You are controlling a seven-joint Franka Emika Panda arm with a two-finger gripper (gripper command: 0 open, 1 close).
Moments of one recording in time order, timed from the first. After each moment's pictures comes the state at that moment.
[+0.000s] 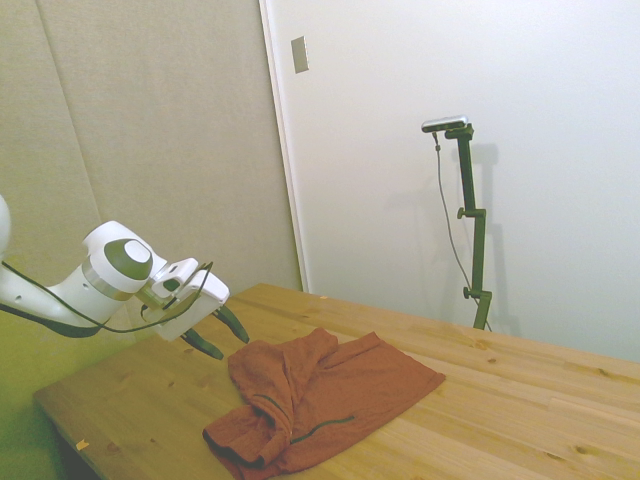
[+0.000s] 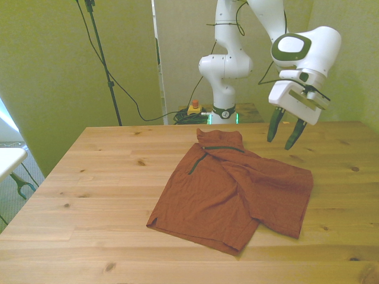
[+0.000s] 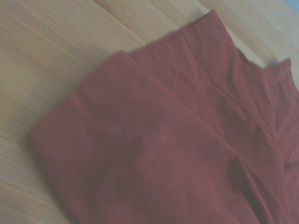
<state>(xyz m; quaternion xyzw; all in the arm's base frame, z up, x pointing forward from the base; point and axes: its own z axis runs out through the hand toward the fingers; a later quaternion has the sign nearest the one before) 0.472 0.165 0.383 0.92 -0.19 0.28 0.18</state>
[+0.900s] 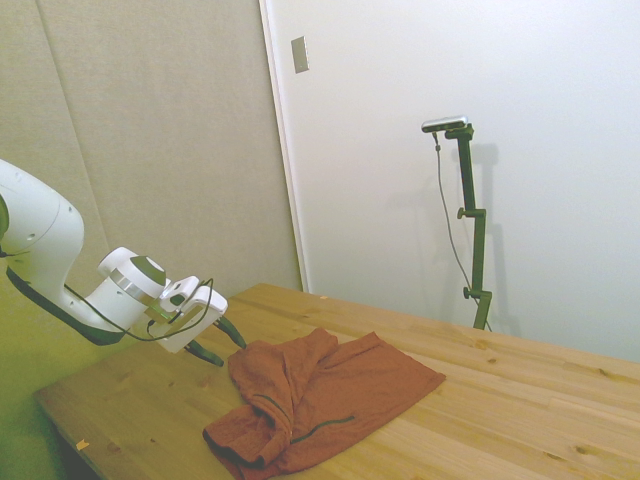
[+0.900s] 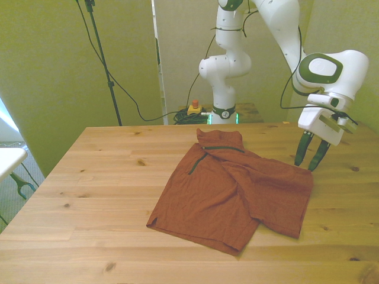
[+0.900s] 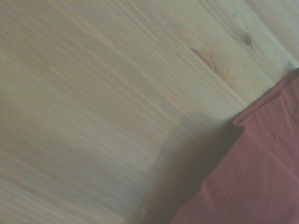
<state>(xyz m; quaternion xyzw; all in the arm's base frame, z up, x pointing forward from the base) 0.513 0.226 0.337 0.93 -0.16 0.27 0.18</state>
